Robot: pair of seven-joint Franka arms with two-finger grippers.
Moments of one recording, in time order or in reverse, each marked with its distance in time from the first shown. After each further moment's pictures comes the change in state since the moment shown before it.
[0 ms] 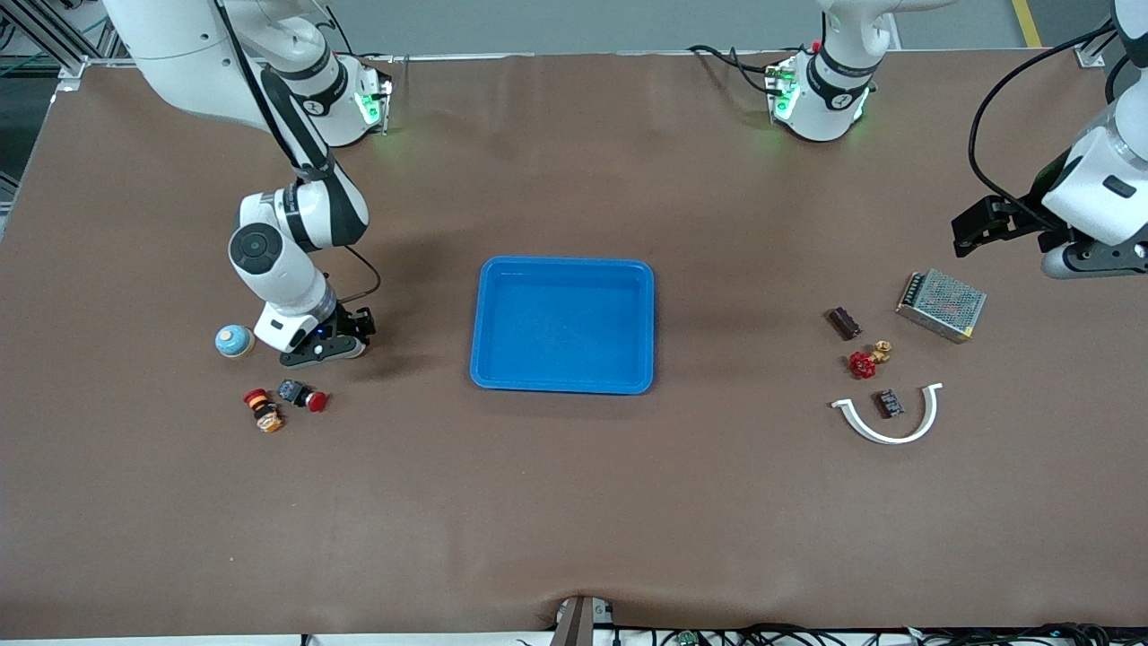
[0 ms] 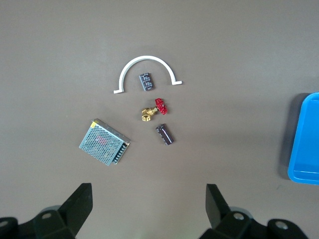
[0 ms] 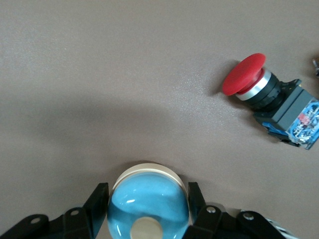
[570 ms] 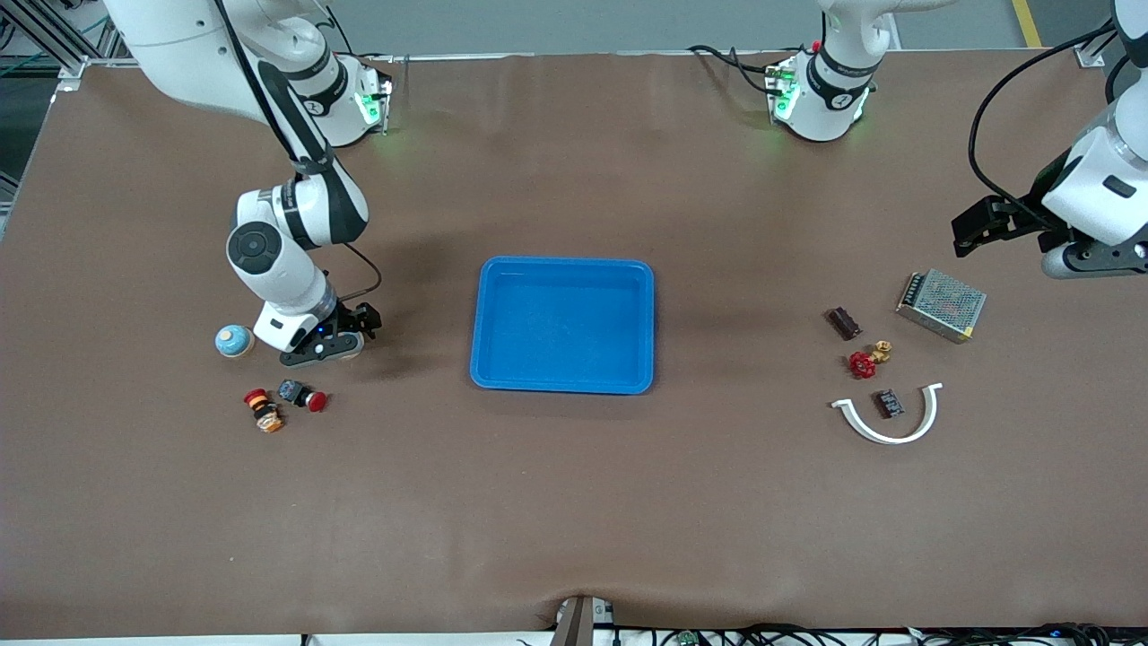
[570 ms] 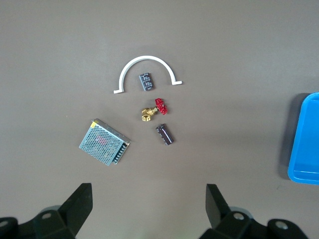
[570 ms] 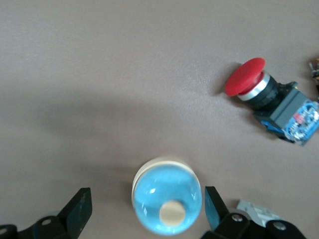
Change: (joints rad) left arm 0.000 0.000 0.000 0.000 0.000 0.000 0.000; right arm 0.010 -0.056 0.006 0.027 0.000 -0.129 0.008
